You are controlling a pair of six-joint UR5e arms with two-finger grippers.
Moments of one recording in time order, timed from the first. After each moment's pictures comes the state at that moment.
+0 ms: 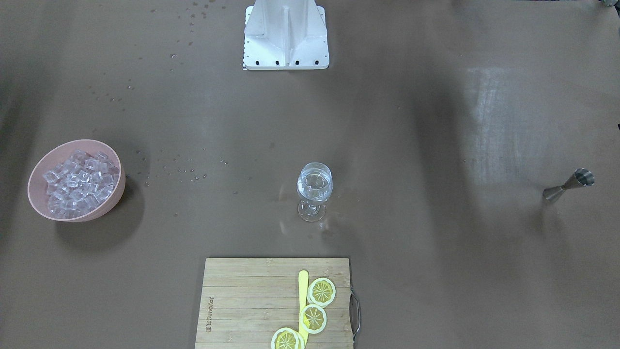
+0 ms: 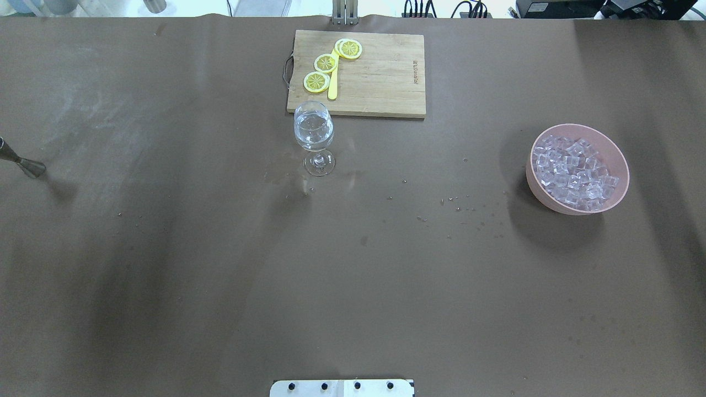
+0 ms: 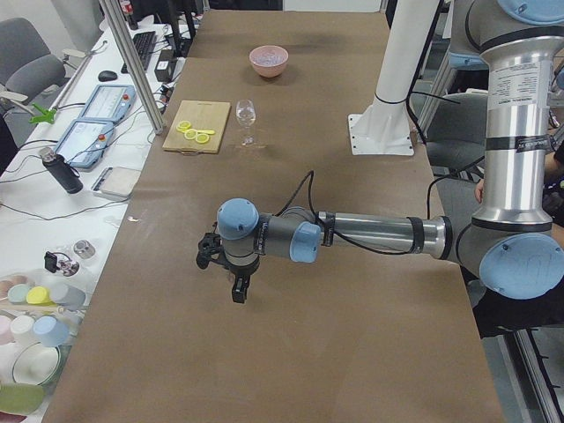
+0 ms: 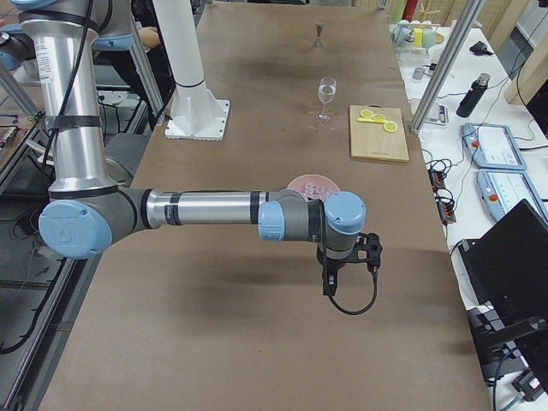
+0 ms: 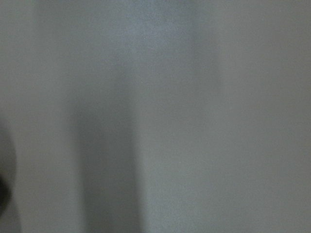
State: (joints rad) left arm -1.50 -1.52 -1.66 -1.69 -2.37 -0.05; right arm 1.59 -1.48 1.55 -1.59 2.37 0.07
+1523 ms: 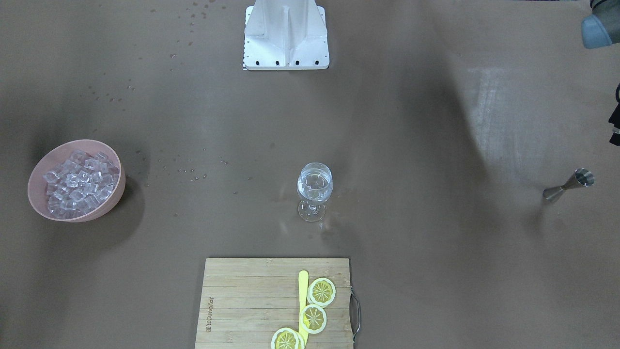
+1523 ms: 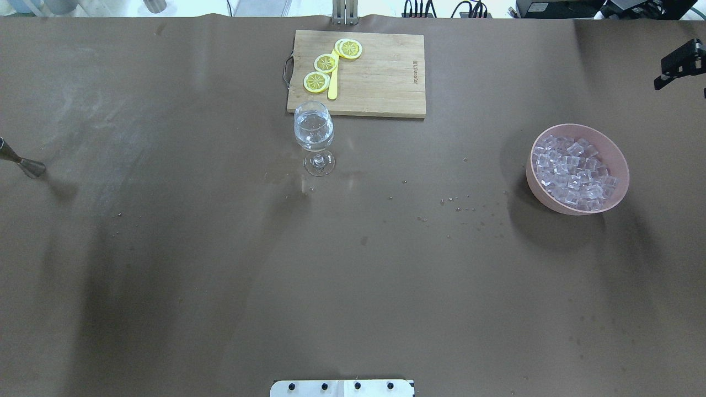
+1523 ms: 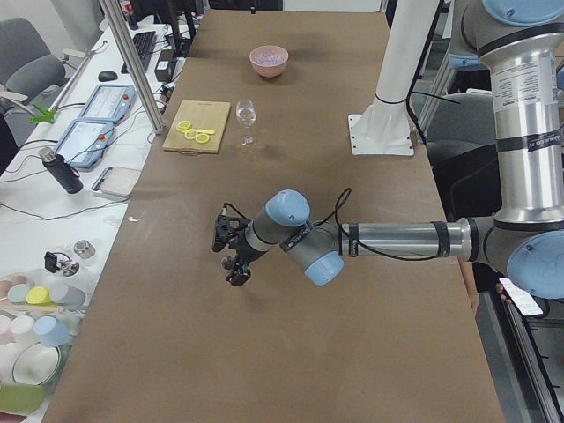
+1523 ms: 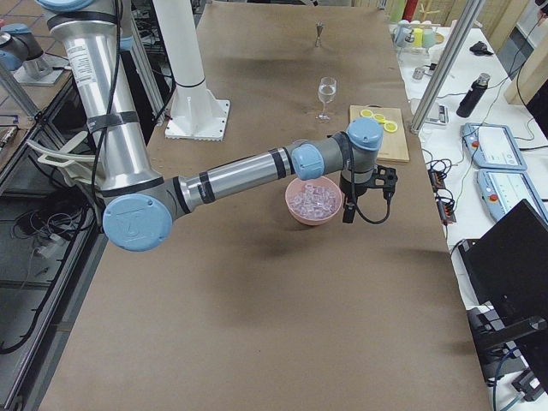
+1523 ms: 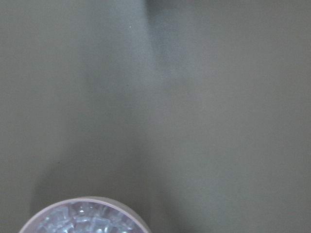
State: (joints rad) left arm -1.26 -1.31 -1.69 -2.66 -1.93 -0.86; right arm 1.32 -1.30 1.67 -1.59 2.31 0.61
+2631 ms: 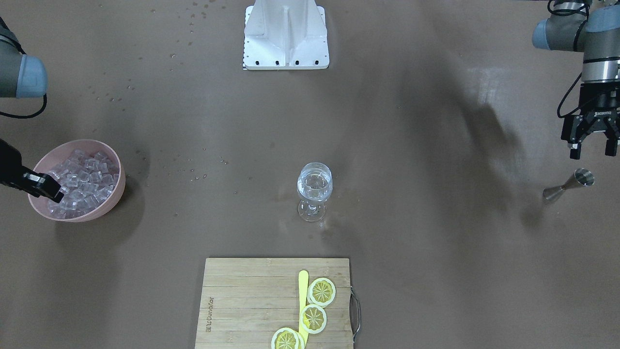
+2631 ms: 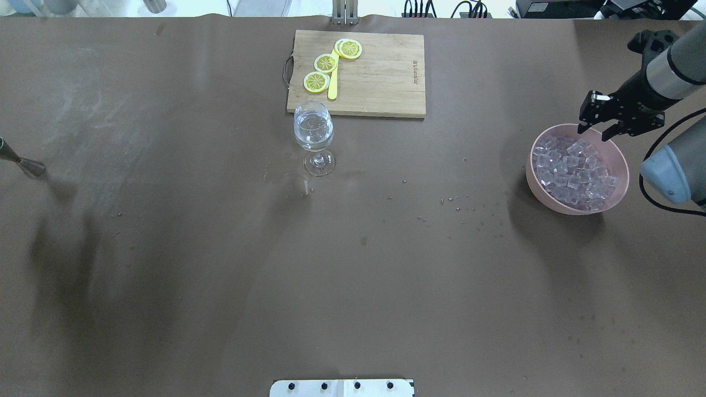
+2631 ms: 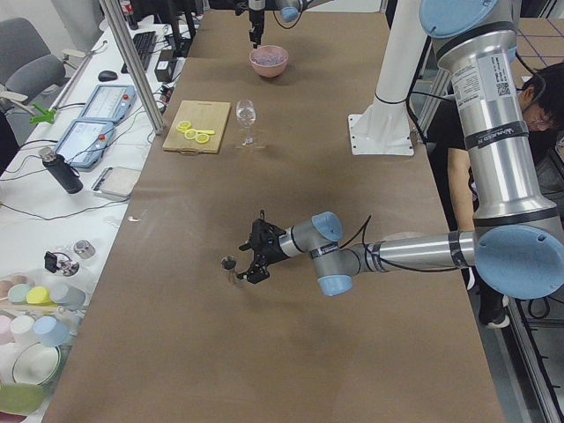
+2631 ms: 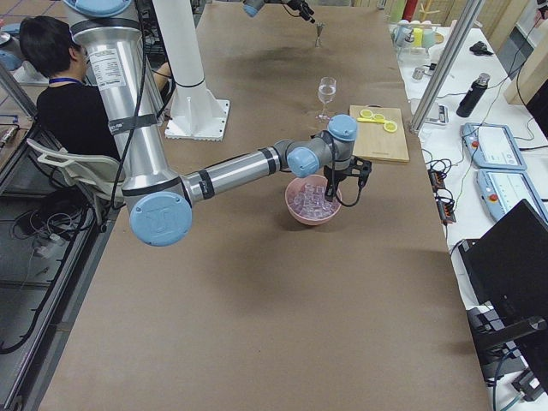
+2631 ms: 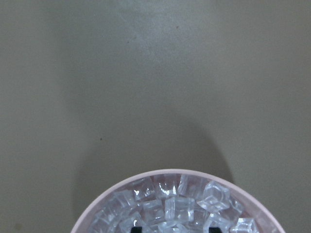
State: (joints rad) left arm -0.84 -1.28 -1.55 -2.96 -1.30 -1.05; right arm 1.10 -1.35 1.67 -1.35 2.25 1.00
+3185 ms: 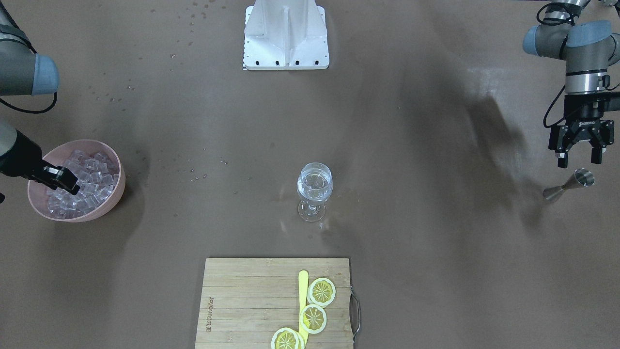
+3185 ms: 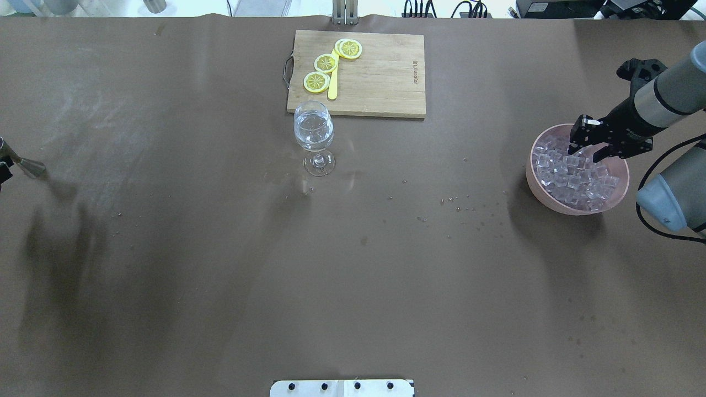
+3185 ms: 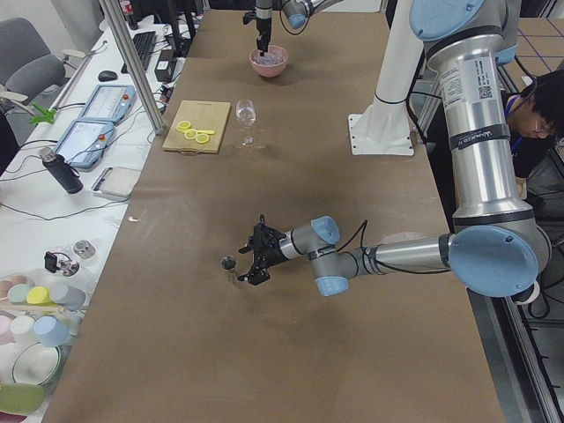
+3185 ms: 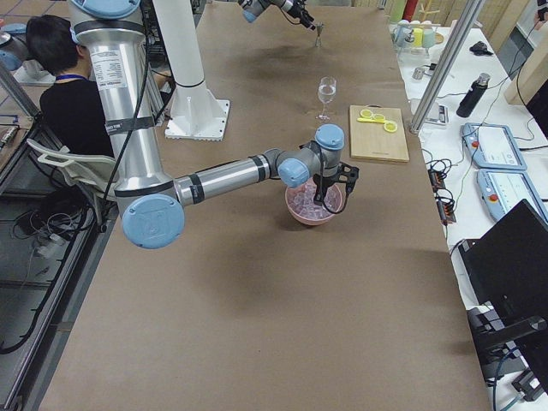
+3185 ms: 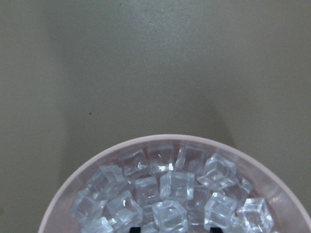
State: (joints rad) left arm -0.78 -1.33 -1.46 -2.98 -1.23 -1.10; right arm 1.03 -1.40 1.68 -1.27 2.23 1.07
